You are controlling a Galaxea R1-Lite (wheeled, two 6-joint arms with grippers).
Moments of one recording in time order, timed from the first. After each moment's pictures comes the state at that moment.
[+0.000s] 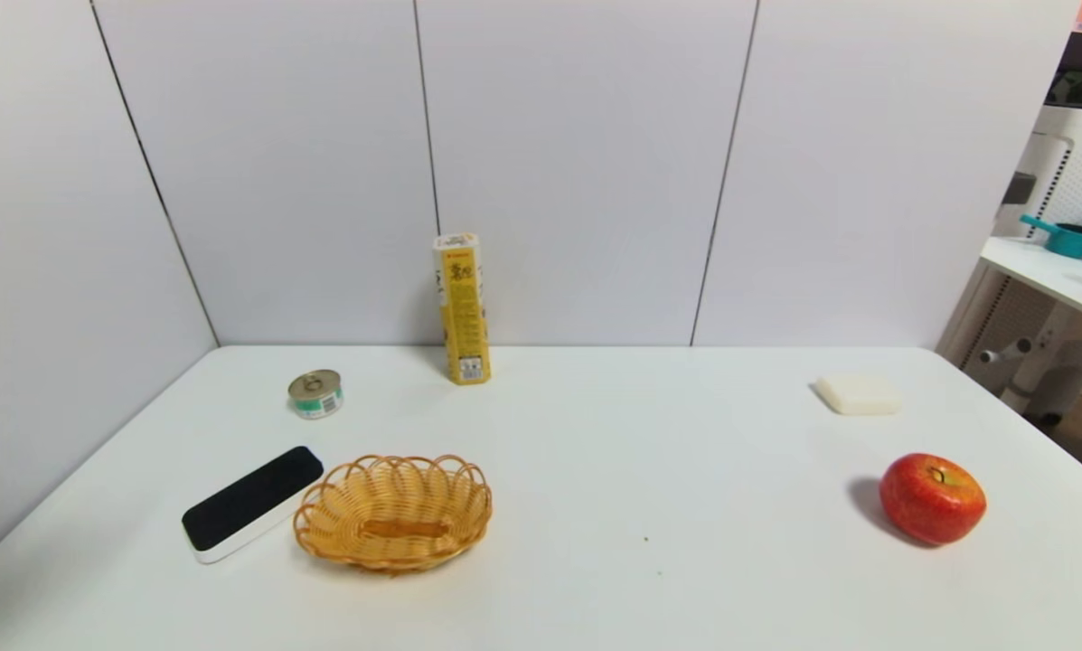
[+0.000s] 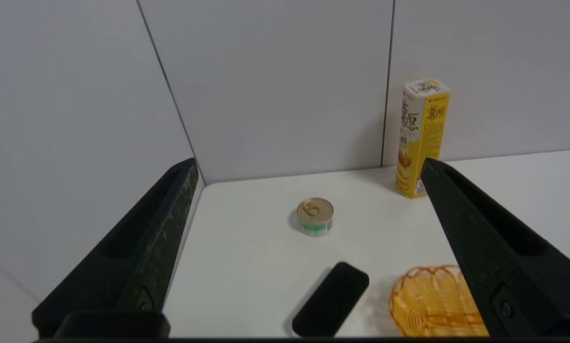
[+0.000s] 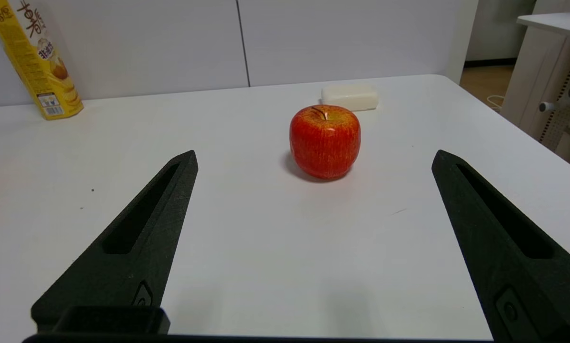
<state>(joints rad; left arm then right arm) -0.02 0.89 -0.95 0.03 0.01 0.12 0.00 0.00 0.00 -0.08 -0.03 0.07</state>
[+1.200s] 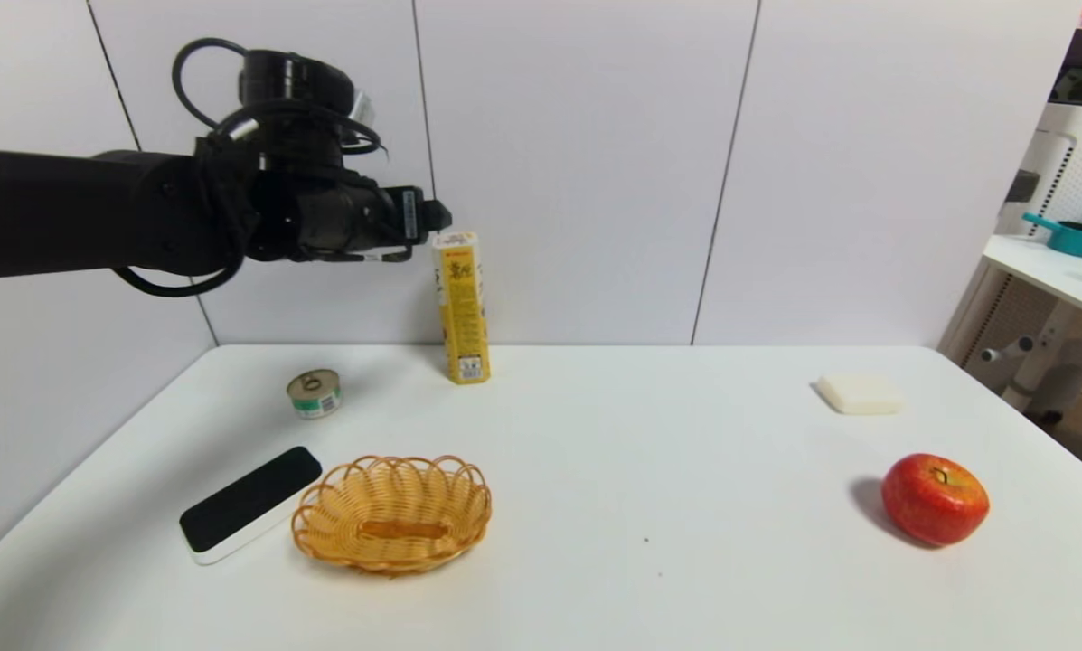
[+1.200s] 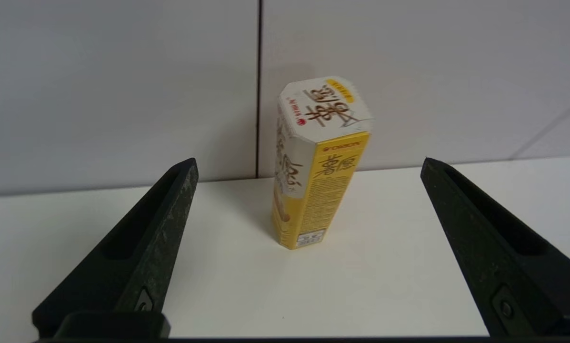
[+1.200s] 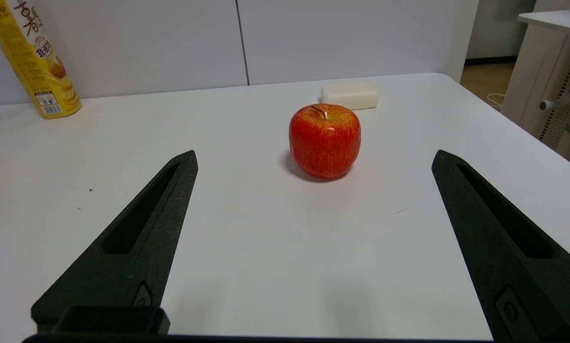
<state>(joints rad) -0.38 1.90 -1.60 -0.01 0.20 -0.19 0.00 0.00 0.00 -0.08 -0.03 0.07</state>
